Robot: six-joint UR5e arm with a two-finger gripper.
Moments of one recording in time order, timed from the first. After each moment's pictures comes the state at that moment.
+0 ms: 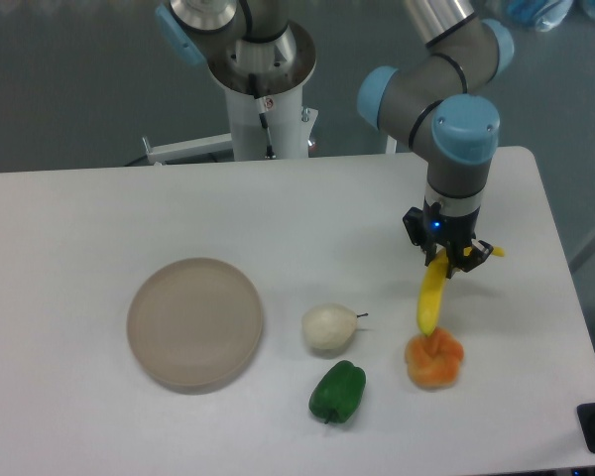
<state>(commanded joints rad) 2.50 -1.91 -1.73 -0.86 1.55 1.31</state>
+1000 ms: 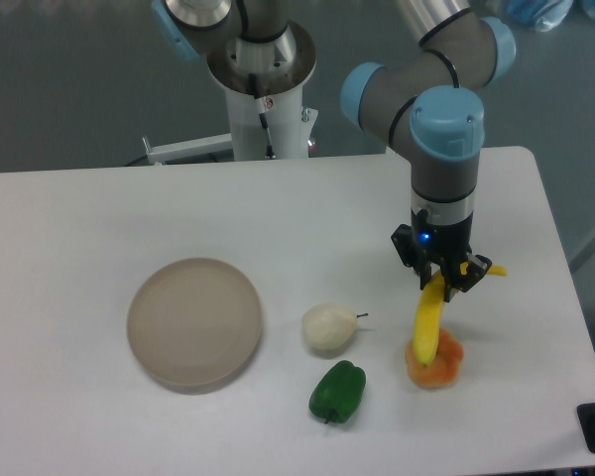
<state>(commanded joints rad) 2.42 -1.93 -1.64 -0.86 1.56 1.25</state>
